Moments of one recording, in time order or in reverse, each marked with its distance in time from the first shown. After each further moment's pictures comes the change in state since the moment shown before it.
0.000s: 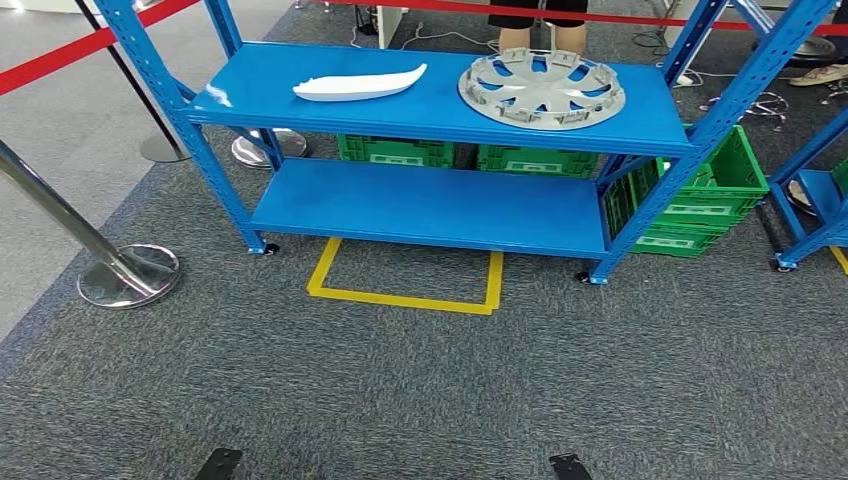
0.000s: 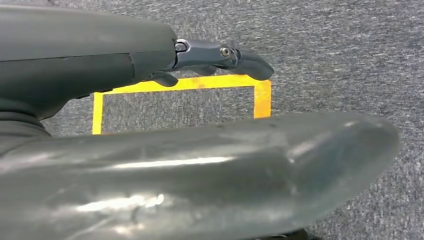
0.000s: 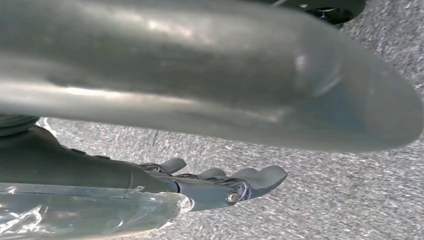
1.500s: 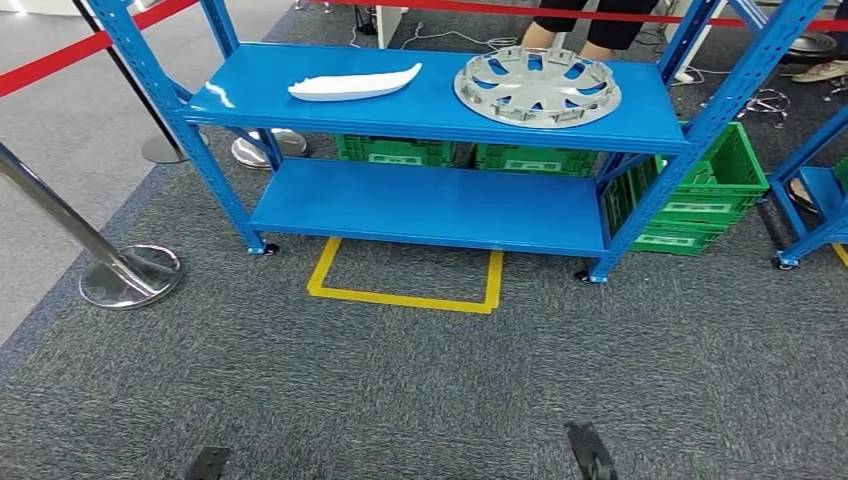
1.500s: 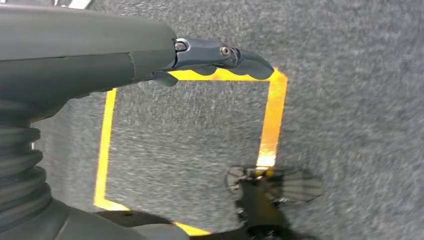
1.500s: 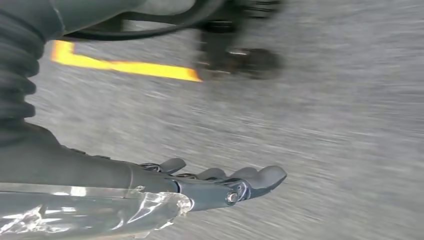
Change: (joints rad) left arm -0.017 -0.004 0.089 0.000 -0.017 -0.017 0.049; right arm -0.124 -0.021 -0.064 -0.002 -0.027 0.036 -0.147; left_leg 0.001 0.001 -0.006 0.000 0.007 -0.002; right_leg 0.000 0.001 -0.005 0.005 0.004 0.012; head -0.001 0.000
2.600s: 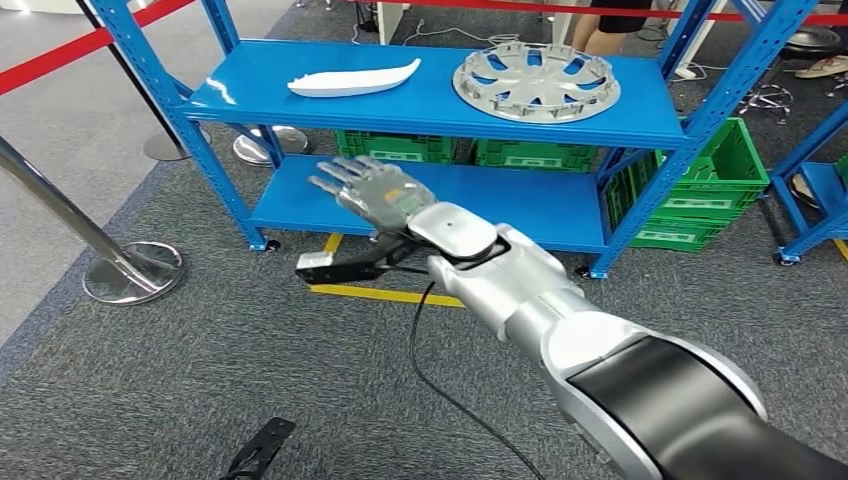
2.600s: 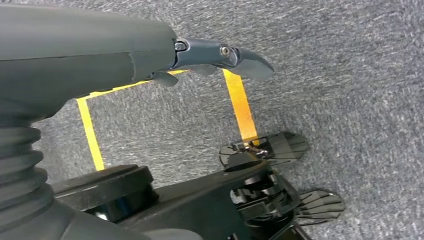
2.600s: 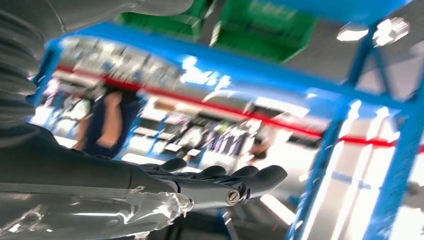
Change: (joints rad) left arm -0.090 -0.056 -0.089 0.000 -0.180 -0.131 0.050; right arm -0.841 0.212 1.317 -0.129 0.551 -0.012 -0.044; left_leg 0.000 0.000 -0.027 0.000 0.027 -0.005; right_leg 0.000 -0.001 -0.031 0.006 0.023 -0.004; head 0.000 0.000
